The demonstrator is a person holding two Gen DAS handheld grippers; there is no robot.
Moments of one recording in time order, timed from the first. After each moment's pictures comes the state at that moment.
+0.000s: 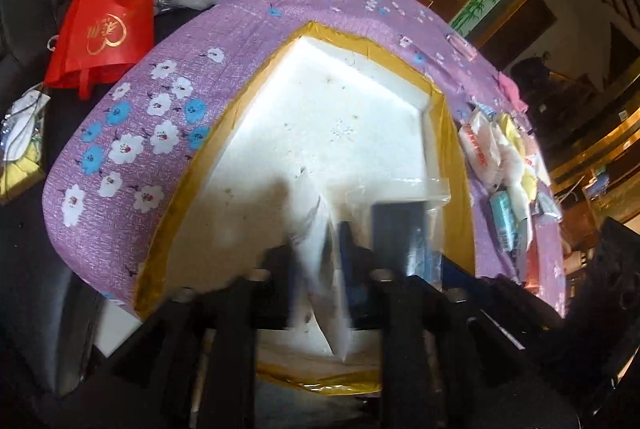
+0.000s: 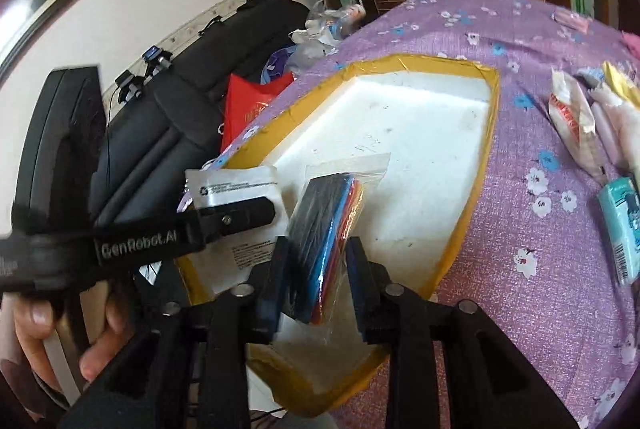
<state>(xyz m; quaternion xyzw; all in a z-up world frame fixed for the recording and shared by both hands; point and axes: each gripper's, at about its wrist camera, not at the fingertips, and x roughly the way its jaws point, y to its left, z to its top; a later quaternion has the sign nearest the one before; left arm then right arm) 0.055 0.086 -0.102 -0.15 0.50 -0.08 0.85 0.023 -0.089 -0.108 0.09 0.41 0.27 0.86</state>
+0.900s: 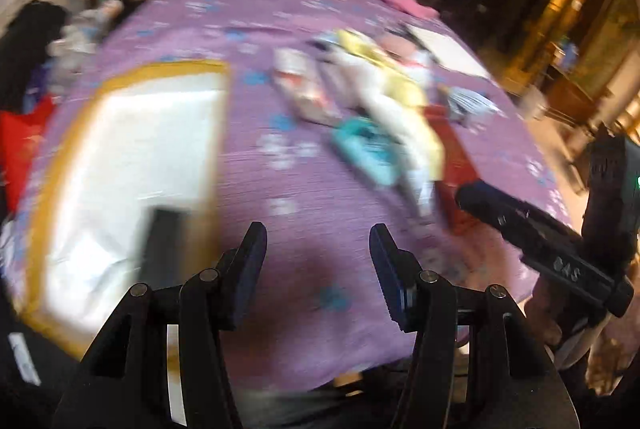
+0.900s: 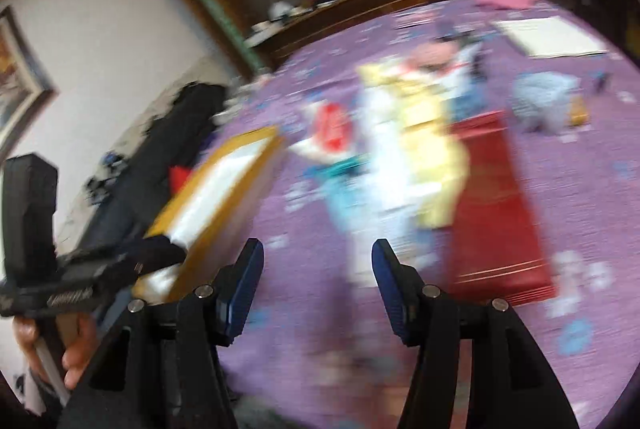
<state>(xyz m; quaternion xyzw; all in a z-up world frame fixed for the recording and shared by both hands) 0.018 -0.116 -0.064 0.03 0.49 -0.22 0.84 -0.037 -0.324 -0.106 0.22 0.36 0.11 0.90</state>
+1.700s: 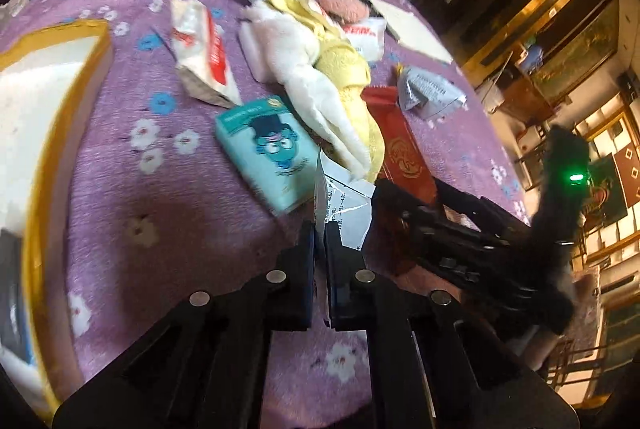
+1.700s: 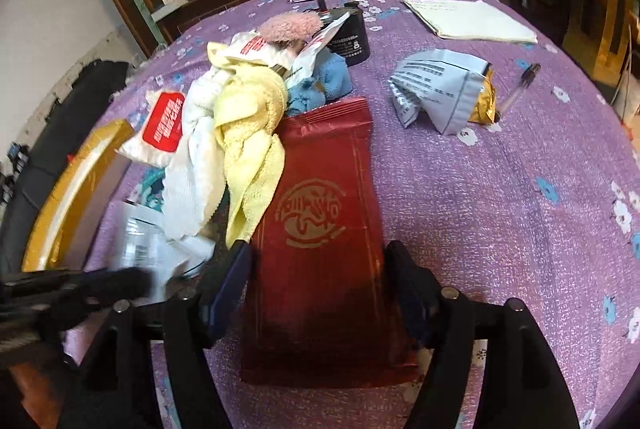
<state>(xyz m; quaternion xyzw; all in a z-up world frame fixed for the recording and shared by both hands) 0.054 -0.174 -0.097 -0.04 0.53 -0.29 0.80 0.005 -0.347 -0.151 0.13 0.44 -0.02 0.89</state>
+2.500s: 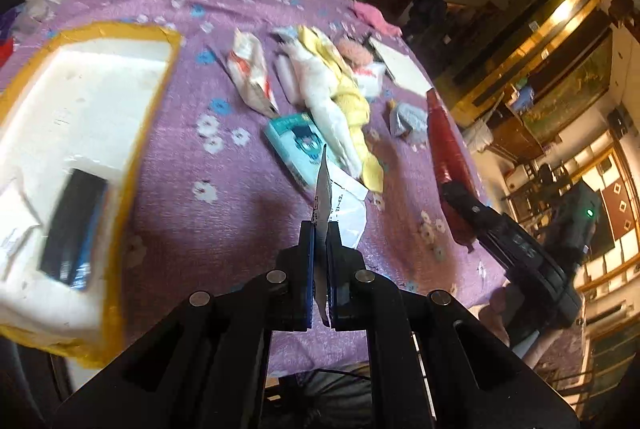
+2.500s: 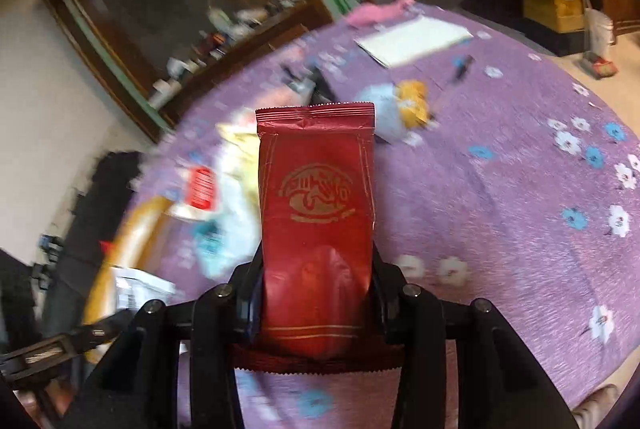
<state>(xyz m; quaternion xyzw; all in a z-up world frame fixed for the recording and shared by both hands) 0.010 -0.104 -0.063 -0.10 0.49 -0.28 0.82 -0.078 -0.372 -0.101 0.30 0.31 -0.02 0.90</state>
